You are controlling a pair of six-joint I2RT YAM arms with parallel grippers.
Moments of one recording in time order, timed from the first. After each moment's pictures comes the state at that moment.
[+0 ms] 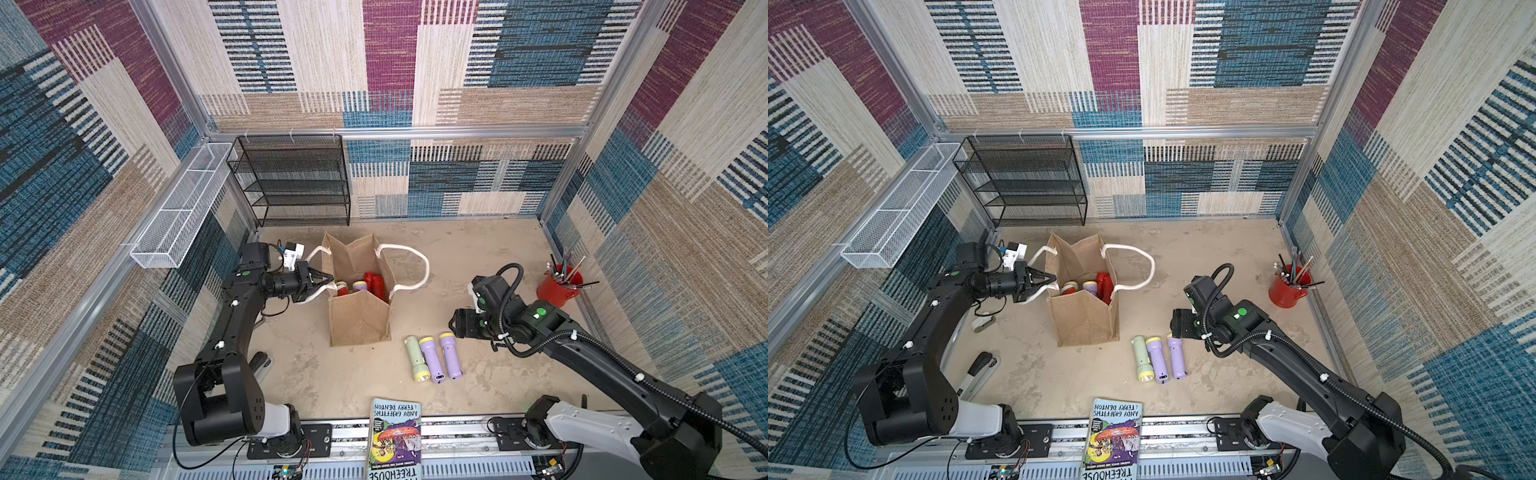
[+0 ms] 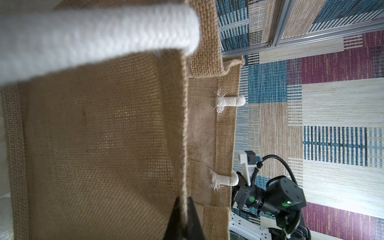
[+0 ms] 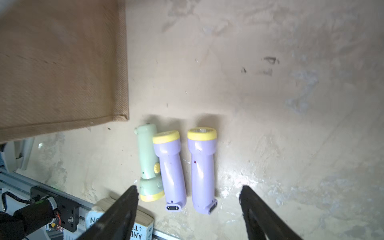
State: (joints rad) left arm 0.17 1.42 1.12 -0.72 1.08 -0.39; right arm 0.63 1.08 0.90 -0.88 -0.05 0.66
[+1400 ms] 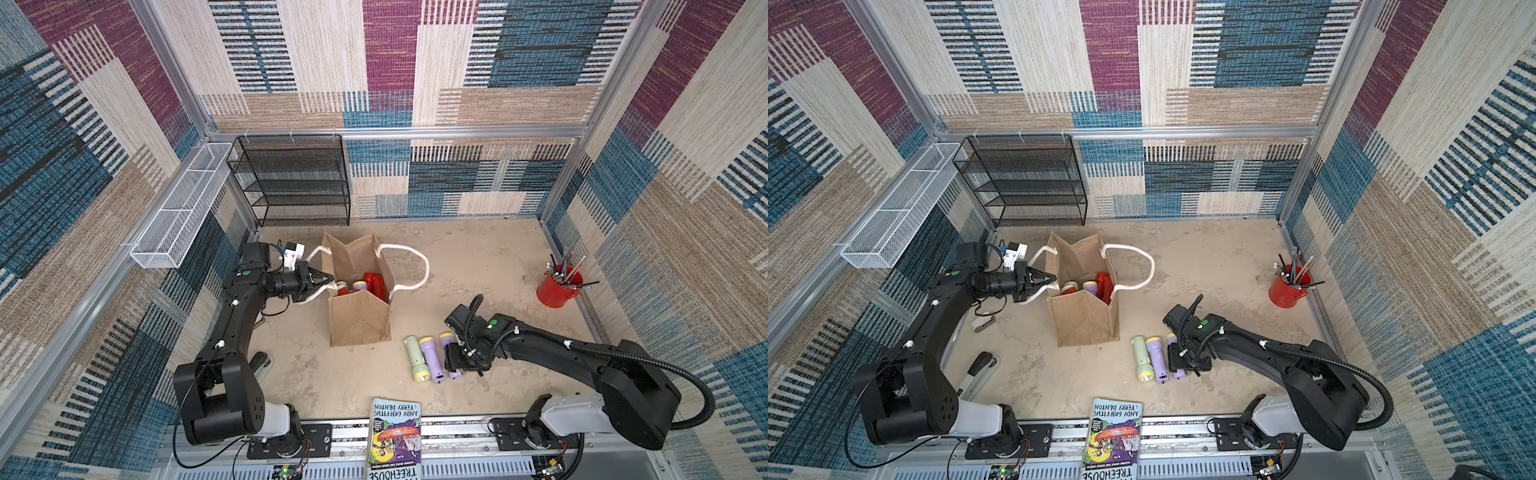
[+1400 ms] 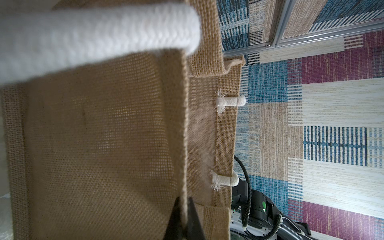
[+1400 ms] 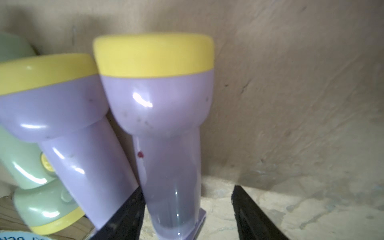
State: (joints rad) left arm 0.17 1.43 1.12 -0.72 1.08 -0.39; right arm 0.75 1.36 0.72 -0.76 -0.09 0.69
